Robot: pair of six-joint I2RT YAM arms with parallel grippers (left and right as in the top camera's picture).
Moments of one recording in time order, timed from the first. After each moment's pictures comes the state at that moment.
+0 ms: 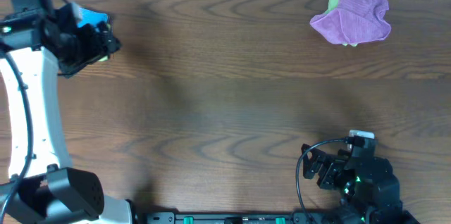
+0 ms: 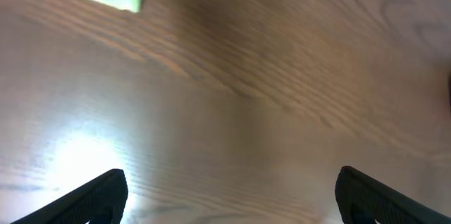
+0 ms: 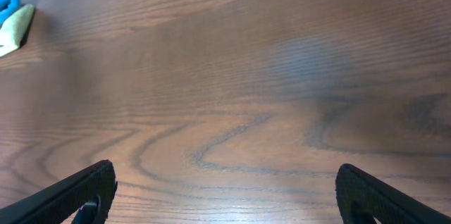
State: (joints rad) left arm 0.24 1.67 1.72 -1.24 0.31 -0.20; right arm 0.34 0.31 0.59 -0.98 0.02 0.56
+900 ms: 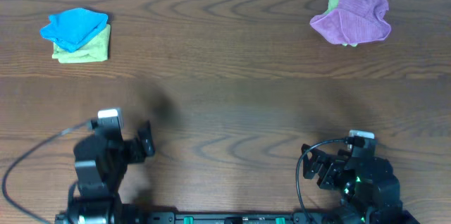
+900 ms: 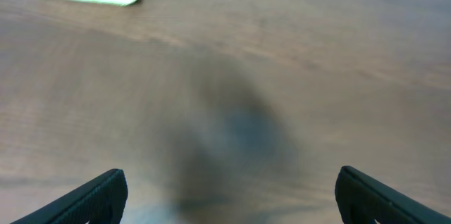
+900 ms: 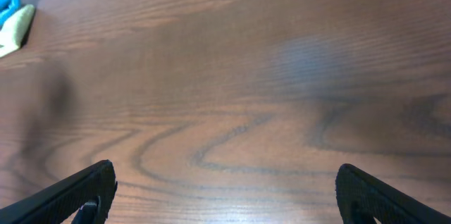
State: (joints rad) left arm 0.05 0.40 0.41 -0.64 0.09 -0.15; right arm 0.34 0.31 0.59 -0.98 0.02 0.56
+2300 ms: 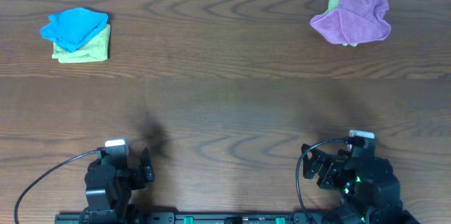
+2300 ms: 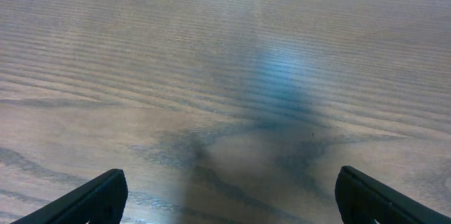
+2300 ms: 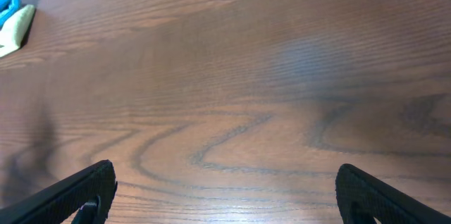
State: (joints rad) left arm 0.05 0.01 0.25 -0.92 -0.01 -0.06; right arm 0.34 0.31 0.59 -0.98 0.02 0.56
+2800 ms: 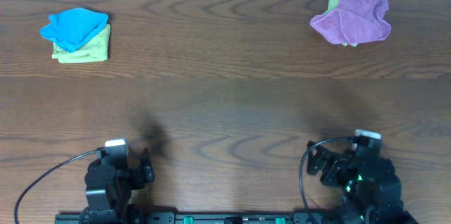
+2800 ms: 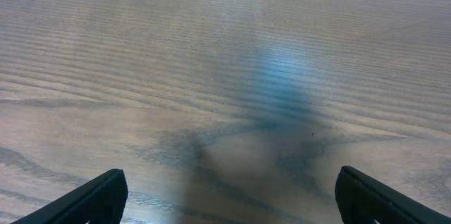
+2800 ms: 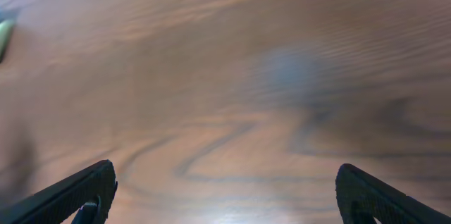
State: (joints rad) left arm 0.05 0.01 0.25 -0.92 -0.01 -0.06; right arm 0.27 0.30 0.56 -0.96 0.09 0.54
